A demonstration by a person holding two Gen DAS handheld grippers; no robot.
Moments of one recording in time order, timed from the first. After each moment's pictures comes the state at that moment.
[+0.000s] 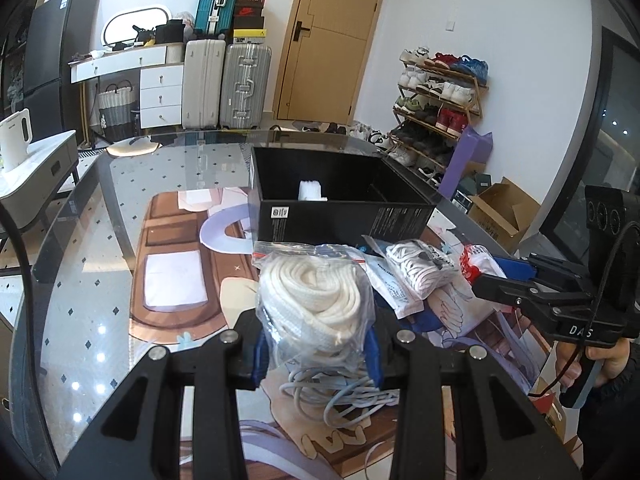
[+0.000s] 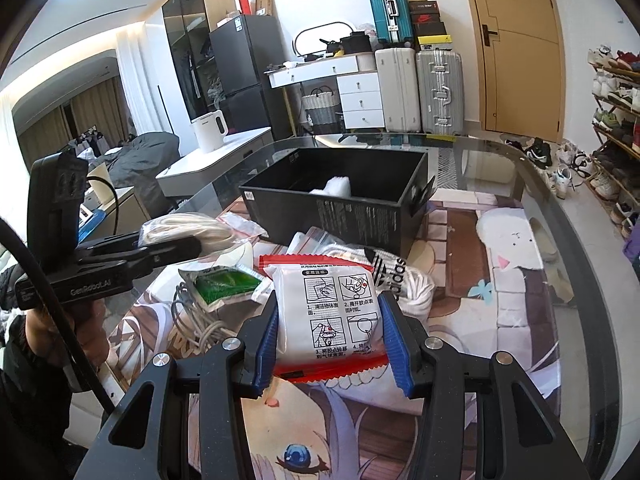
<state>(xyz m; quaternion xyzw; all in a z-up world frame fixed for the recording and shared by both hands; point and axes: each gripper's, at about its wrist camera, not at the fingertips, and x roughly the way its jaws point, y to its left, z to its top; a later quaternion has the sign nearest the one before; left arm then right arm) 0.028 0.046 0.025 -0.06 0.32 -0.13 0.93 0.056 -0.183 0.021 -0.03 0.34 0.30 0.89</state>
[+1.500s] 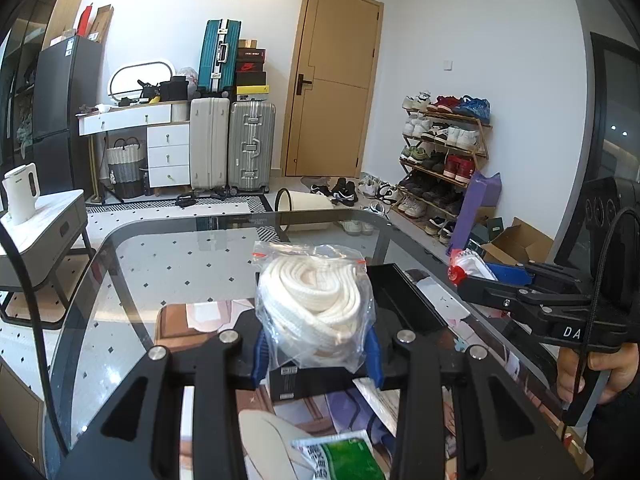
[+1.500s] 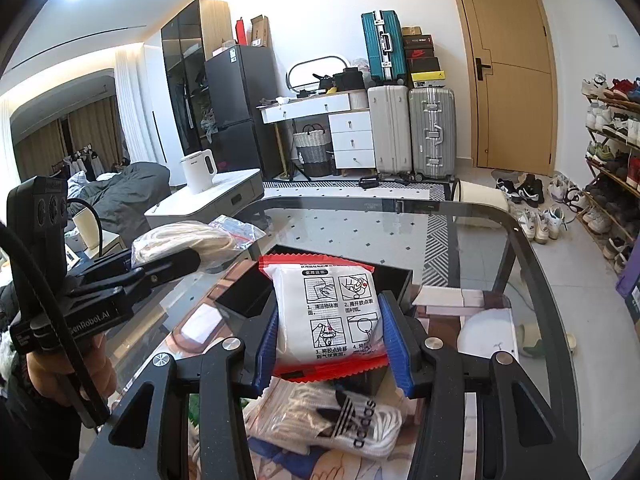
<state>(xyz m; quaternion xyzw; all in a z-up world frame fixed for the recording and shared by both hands) 0.084 0.041 0.081 -0.04 0.23 -0.11 0.97 0.129 -0.162 0.087 -0.02 0.28 0.28 0.92</state>
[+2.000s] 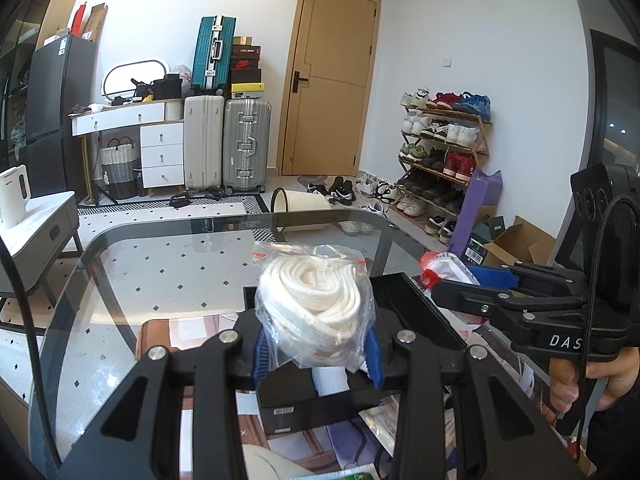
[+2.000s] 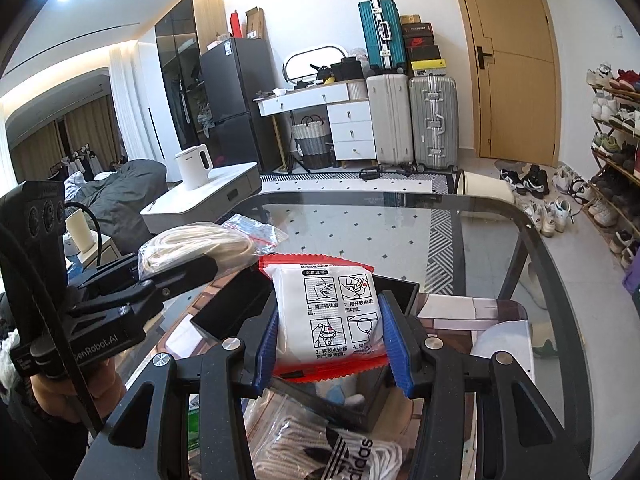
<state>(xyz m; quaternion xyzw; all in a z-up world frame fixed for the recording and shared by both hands) 0.122 0.033 0.067 -0.04 0.23 -0.12 0.96 0.177 -0.146 0.076 -0.02 0.30 0.29 0.91</state>
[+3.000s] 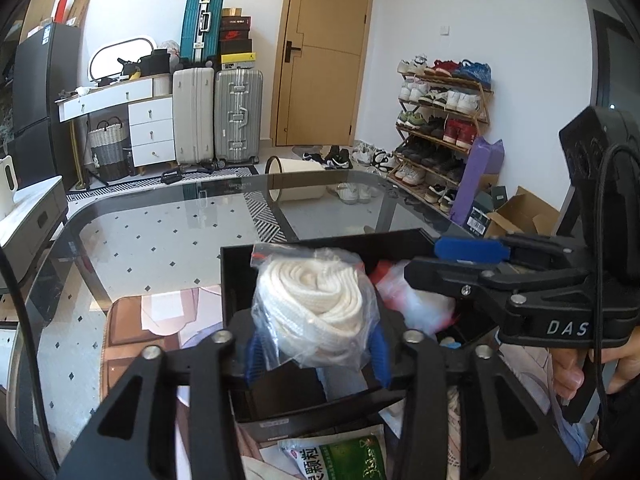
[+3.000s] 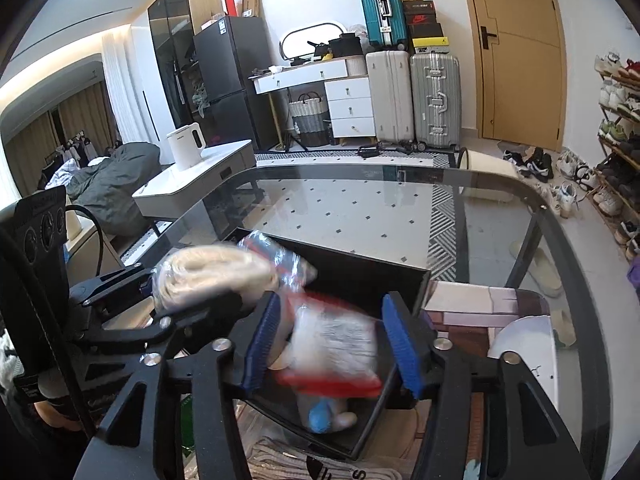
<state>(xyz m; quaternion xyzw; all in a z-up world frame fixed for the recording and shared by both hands) 0.152 0.016 0.032 -0.02 0.29 -0.13 0.95 0.217 -0.125 0.044 -0.03 0.34 0.28 0.90</state>
